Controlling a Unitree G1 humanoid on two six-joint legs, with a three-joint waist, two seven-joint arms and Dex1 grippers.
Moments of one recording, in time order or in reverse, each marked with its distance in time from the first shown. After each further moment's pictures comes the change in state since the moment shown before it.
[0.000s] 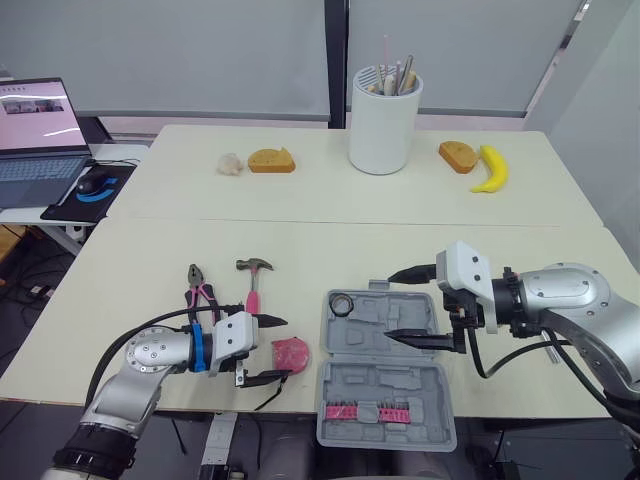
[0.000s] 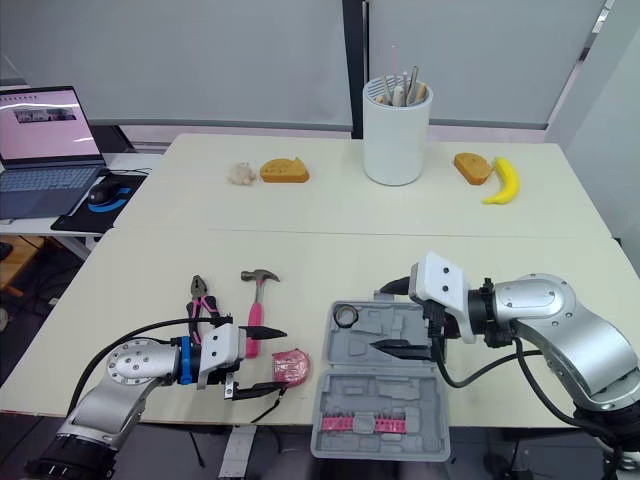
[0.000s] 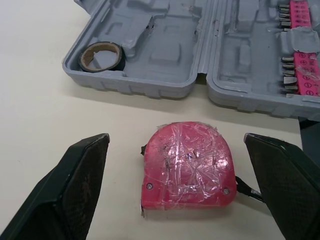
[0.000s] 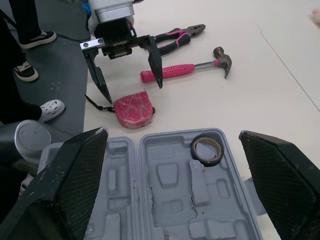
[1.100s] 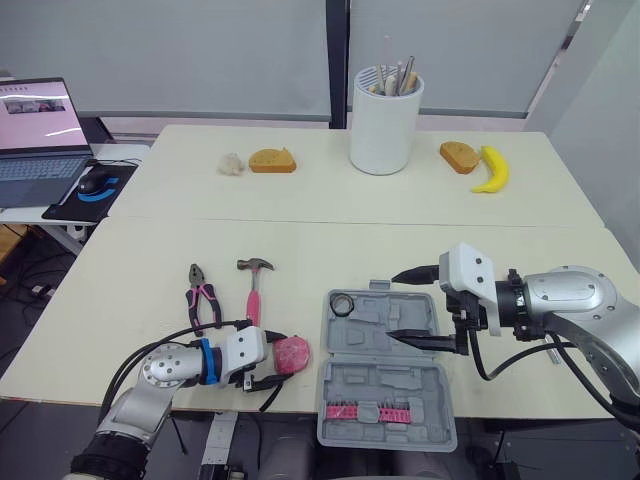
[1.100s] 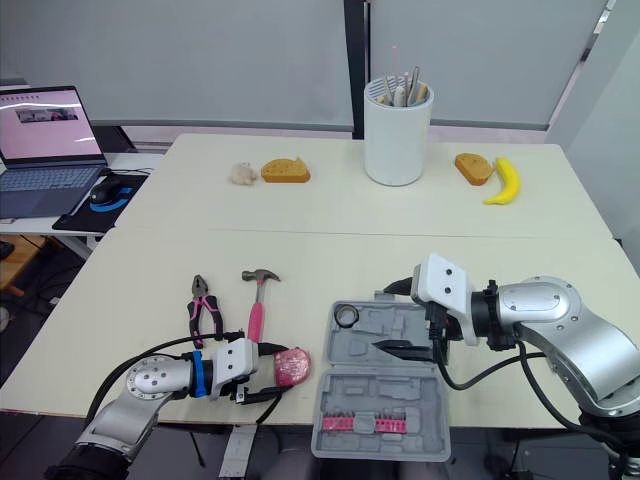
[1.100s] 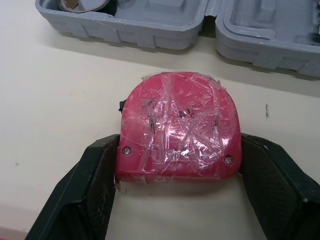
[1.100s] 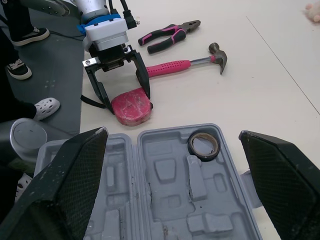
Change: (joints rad) left arm 0.002 -0.053 -0.048 0.132 0.112 -0.093 0.088; right arm 0.017 -0.013 -0.016 -0.028 0.006 0.022 -0.026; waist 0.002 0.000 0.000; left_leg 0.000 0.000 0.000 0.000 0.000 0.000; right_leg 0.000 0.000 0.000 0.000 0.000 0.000
